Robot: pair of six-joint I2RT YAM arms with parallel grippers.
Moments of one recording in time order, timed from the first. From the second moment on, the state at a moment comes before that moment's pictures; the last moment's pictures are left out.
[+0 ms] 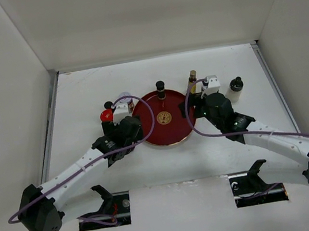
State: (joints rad) left arm -0.79 1.06 0.73 -0.50 -0.68 -0.56; right arm 0.69 1.12 0.71 0.10 0.32 0.46
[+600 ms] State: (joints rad) left arm -0.74 1.09 0.68 -0.44 -0.65 -0.61; right arm 0.69 1.11 0.64 0.20 0.29 0.47
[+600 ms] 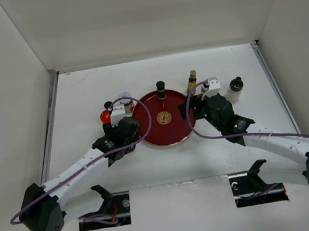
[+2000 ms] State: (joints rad) left arm -0.64 1.79 1.29 -0.13 -0.48 -0.38; right arm 0.64 1.03 0.55 0.26 0.25 0.52
